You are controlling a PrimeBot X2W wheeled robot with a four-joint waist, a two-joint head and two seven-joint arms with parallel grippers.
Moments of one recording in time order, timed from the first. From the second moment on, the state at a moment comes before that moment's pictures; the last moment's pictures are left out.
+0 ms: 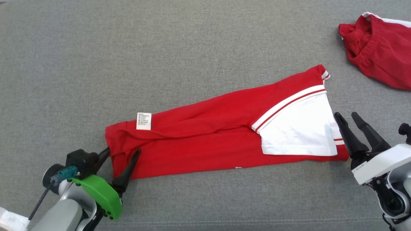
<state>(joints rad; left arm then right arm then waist) -0.30 0.41 -0.64 0.36 -0.71 -0.12 -0.21 -0.04 -0.46 0.29 0.08 0.86 0.09 -0.10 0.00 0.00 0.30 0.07</state>
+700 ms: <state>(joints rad) -0.26 0.37 -0.37 0.15 -0.55 0.14 -0.25 -0.21 -0.53 0.29 0.23 0.95 0.05 0.18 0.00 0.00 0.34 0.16</state>
